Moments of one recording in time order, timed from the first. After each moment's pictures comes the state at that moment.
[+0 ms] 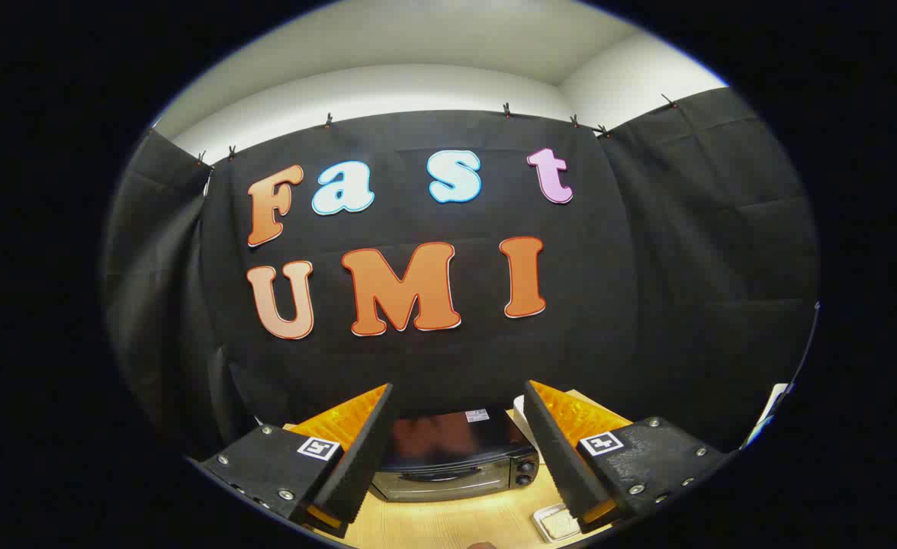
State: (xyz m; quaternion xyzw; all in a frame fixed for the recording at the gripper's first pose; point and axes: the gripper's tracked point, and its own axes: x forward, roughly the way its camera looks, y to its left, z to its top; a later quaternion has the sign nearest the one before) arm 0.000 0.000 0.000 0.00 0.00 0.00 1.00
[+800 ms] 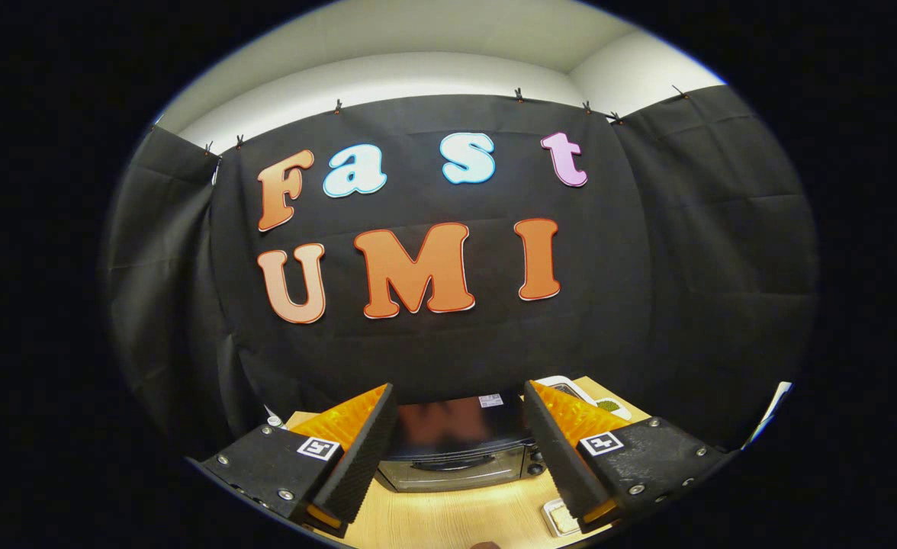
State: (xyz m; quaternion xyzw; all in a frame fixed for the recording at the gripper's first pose) arm 0.002 0.011 -0.019 0.00 0.03 0.02 1.00
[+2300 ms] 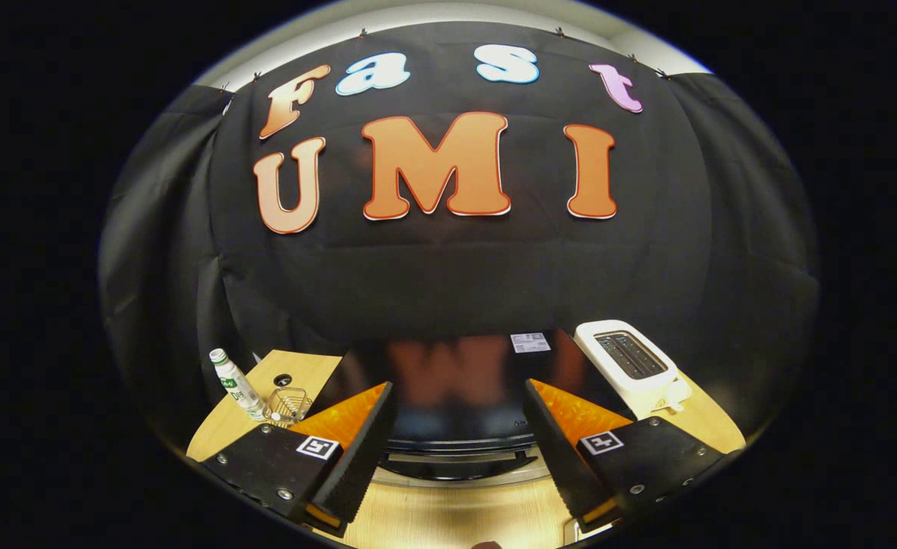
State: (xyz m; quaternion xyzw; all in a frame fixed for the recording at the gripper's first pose) arm 0.154 0.038 -0.212 -0.05 0.15 0.07 0.98
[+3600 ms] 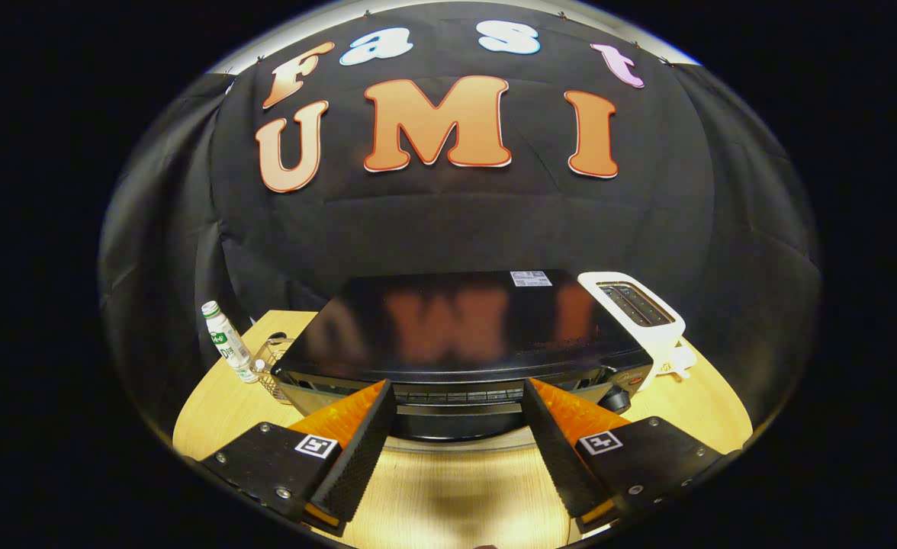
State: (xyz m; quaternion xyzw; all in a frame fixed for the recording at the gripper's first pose) arm 0.113 0.022 -0.264 -0.06 0.21 0.07 0.97
